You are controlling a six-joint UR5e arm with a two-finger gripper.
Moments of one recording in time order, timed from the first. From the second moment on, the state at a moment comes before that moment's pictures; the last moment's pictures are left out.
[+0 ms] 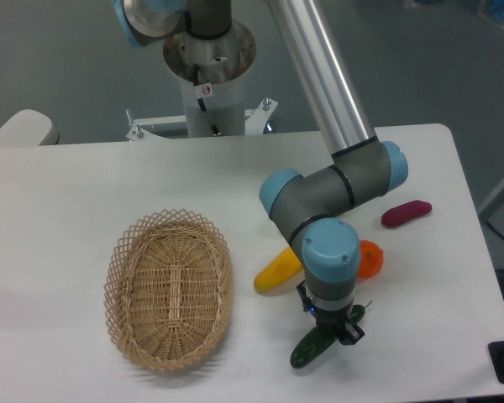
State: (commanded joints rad) arm 2.47 -2.29 -1.35 -0.91 1.63 1.36
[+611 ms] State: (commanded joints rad) arm 2.55 -2.13 -1.30 -1.06 1.62 1.40
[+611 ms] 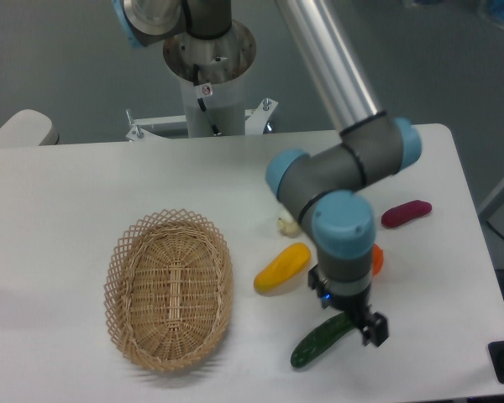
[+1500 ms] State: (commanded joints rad) arm 2.77 -2.01 -1.30 -1.28 1.58 1.77
